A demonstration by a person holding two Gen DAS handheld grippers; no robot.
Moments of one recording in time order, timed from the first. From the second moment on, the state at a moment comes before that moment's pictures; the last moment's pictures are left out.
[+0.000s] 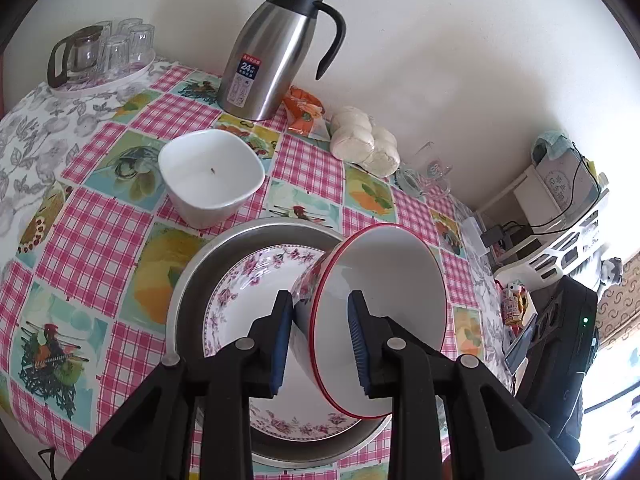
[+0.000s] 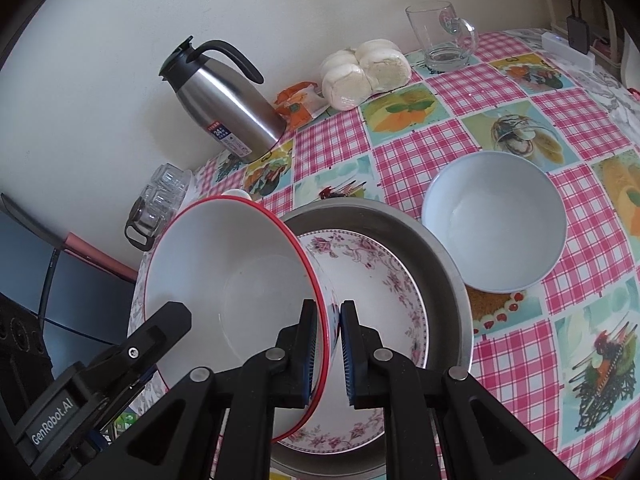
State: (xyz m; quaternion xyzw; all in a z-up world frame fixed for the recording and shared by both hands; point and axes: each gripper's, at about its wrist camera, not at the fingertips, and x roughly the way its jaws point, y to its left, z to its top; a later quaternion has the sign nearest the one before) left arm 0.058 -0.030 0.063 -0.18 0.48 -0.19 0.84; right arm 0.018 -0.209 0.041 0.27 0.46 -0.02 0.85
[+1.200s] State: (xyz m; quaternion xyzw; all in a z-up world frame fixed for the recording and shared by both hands) left arm 0.081 -0.024 0.016 -0.20 0.55 -0.16 0.80; right arm 0.041 -0.209 0.008 0.27 0.51 -0.04 0.81
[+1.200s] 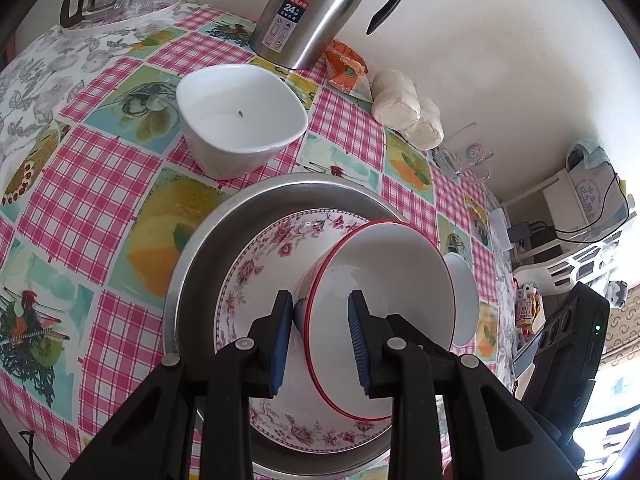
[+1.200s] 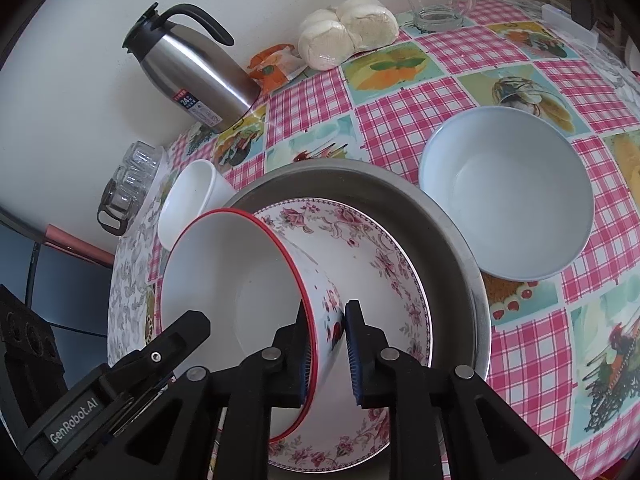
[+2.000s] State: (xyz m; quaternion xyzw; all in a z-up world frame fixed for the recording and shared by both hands) left arm 0.083 -0.021 0.013 -0.21 0.55 -0.16 0.80; right arm 0.043 -0.209 0.006 0.28 0.51 -0.03 0.81
